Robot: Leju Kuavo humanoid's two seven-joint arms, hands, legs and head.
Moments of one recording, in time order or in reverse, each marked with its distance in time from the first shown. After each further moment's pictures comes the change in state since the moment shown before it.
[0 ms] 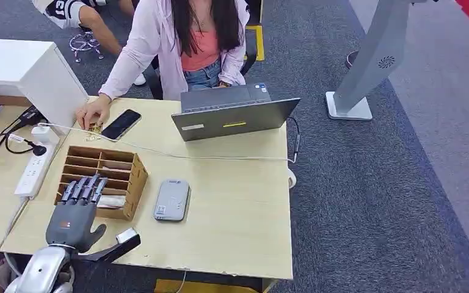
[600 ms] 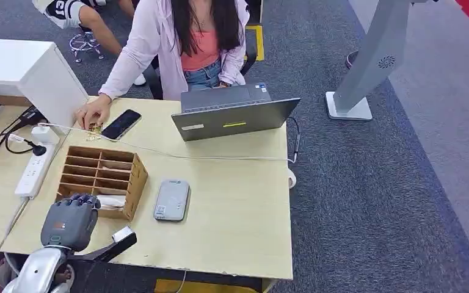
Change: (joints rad) left arm 0.012 -0.003 0.028 -0.006 -0.003 -0.005 0.013; right arm 0.000 0.000 -0.008 0.000 0.012 0.001 -0.001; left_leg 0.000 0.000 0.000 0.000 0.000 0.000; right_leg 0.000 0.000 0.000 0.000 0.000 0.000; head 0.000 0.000
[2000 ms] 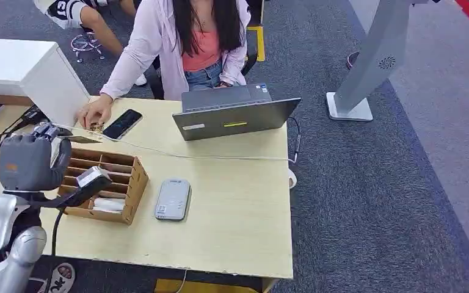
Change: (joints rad) left arm -0.297 0.014 0.034 -0.050 0.225 0.141 -0.171; right arm -0.015 0.000 -0.018 0.000 0.061 0.018 -0.040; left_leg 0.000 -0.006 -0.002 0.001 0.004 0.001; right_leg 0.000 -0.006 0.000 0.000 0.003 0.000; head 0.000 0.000
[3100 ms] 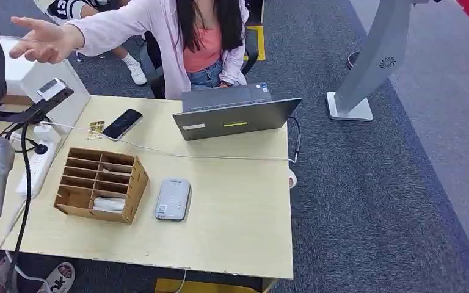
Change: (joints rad) left arm -0.575 -0.074 0.126 0.624 -0.402 0.408 -0.017; right arm -0.019 0.000 0.064 -0.001 0.185 0.062 -0.019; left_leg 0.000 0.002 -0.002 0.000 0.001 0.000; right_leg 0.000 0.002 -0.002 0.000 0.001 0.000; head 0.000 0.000
